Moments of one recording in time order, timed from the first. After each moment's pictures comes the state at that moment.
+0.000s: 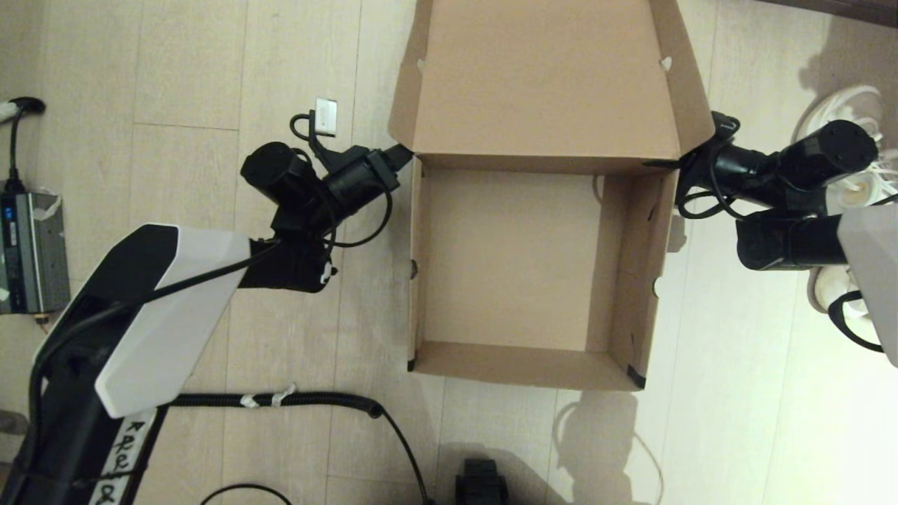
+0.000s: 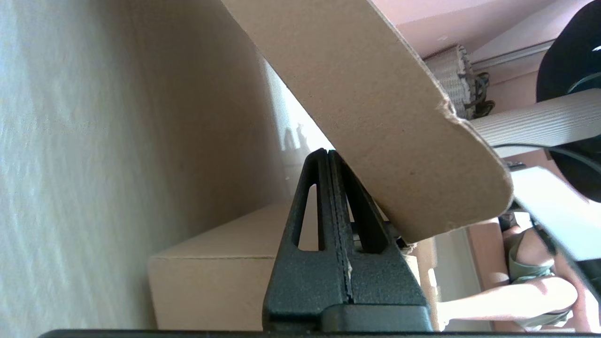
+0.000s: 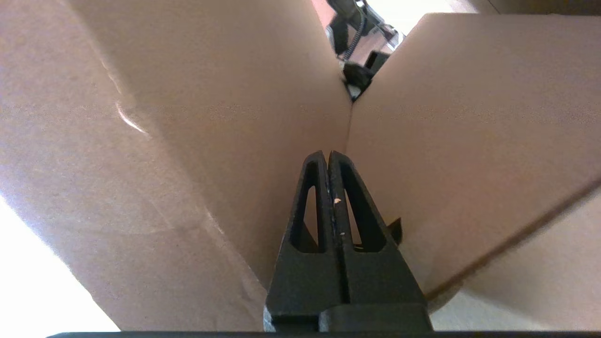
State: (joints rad) left arm -0.30 2.44 -1.93 -1.25 -0.79 -0.69; right arm -0.08 2.34 -1.84 -1.42 1.23 2.23
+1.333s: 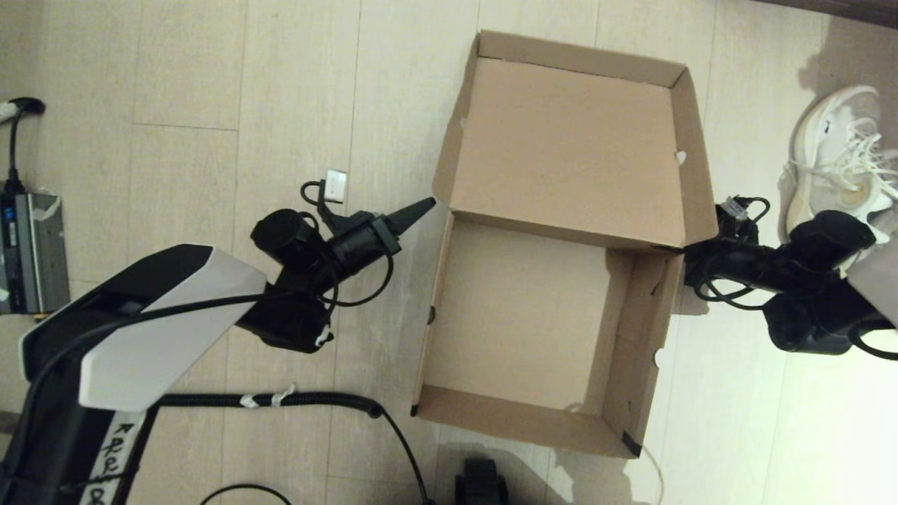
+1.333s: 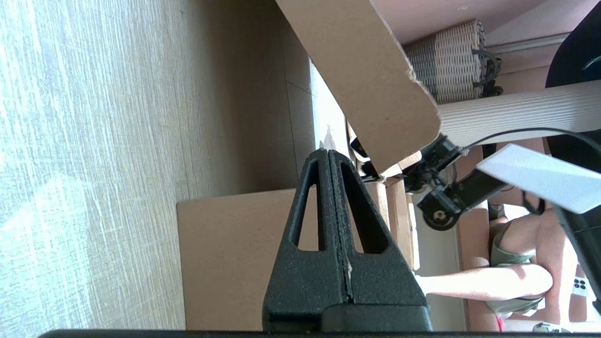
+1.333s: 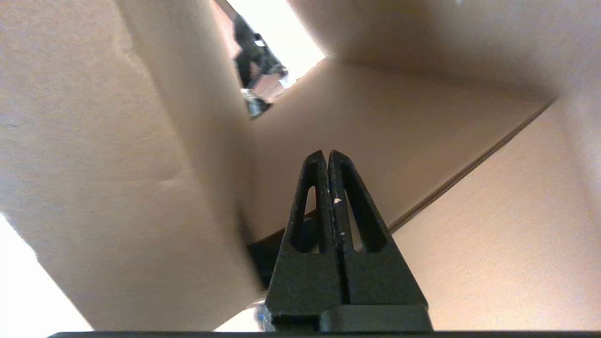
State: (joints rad) left arm -0.31 2.41 -1.48 -1.52 -0.78 -0.69; right arm -0.22 2.33 -1.28 -1.52 1.26 1.61
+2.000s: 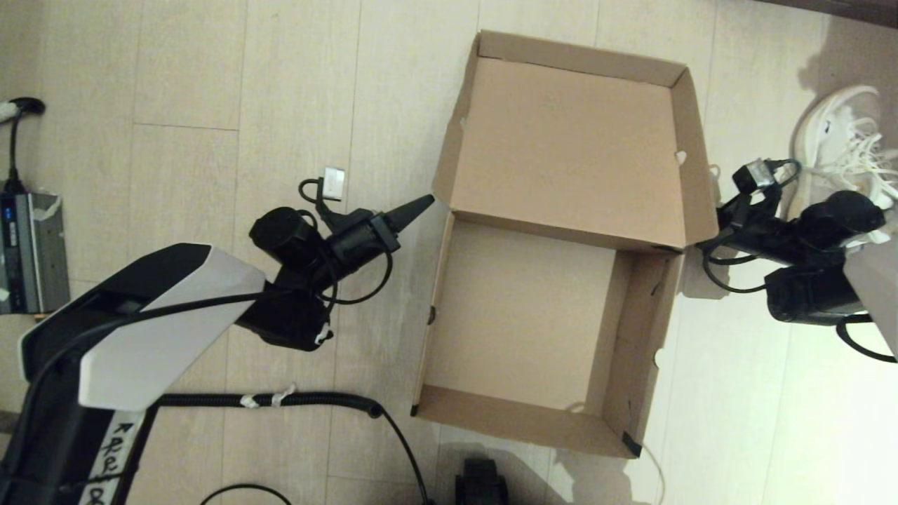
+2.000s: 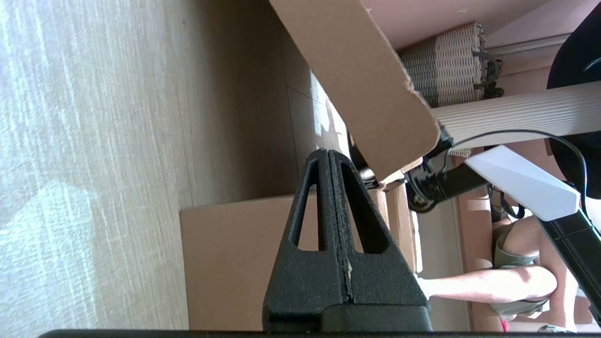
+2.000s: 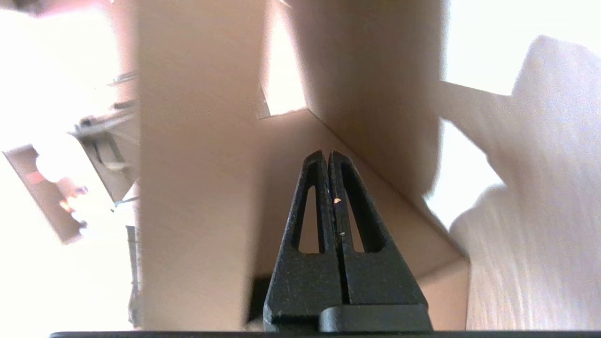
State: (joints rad) left arm -0.31 2.41 -1.49 -1.52 -0.78 -0.68; right arm -0.26 2.44 -1.63 -1.52 1.26 1.39
